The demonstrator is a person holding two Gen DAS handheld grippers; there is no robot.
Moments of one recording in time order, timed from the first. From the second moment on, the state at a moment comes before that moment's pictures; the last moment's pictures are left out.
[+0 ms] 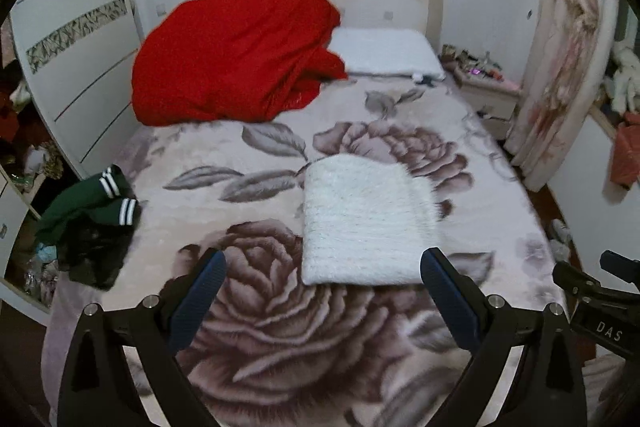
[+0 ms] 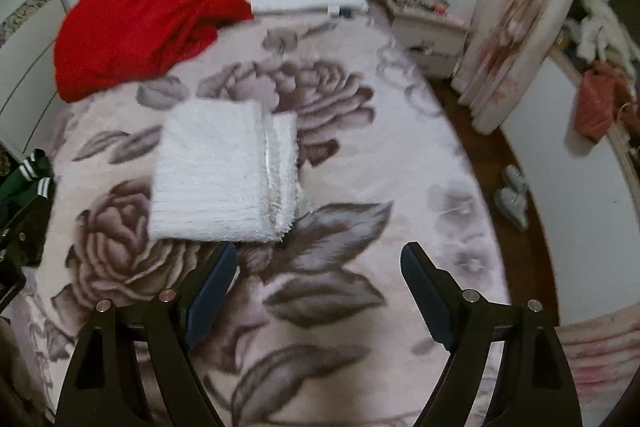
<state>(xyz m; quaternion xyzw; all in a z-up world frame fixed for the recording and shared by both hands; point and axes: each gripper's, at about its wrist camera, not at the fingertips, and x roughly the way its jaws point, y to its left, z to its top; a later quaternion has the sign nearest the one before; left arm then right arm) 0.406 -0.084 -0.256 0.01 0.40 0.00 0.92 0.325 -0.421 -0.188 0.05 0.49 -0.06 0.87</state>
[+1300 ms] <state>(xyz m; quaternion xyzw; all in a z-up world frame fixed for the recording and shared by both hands) 0.157 -0.128 -0.009 -0.01 0.34 0.05 0.94 -0.012 -0.468 0.195 0.04 0.37 0.00 0.93</state>
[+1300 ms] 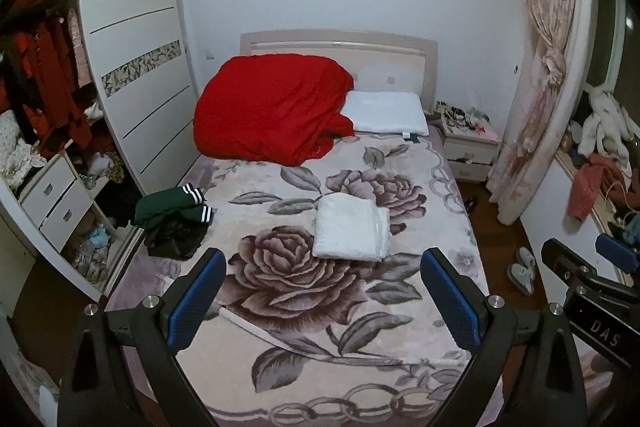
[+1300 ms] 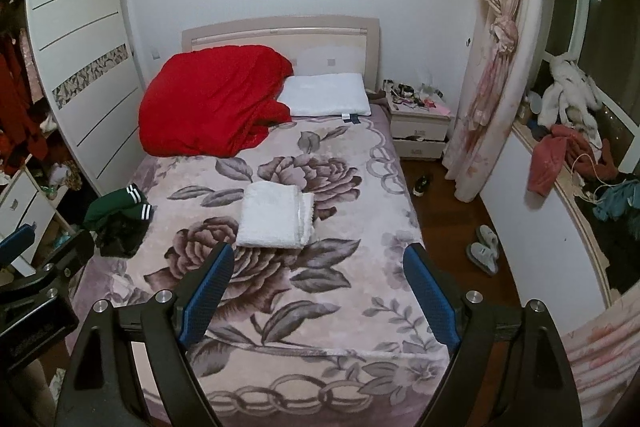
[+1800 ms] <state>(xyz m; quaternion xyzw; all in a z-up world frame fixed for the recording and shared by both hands) 0.147 -0.129 -0.010 0.00 0.34 0.04 0.94 -0.017 -0.469 0.206 0.04 0.36 0.01 0.93</state>
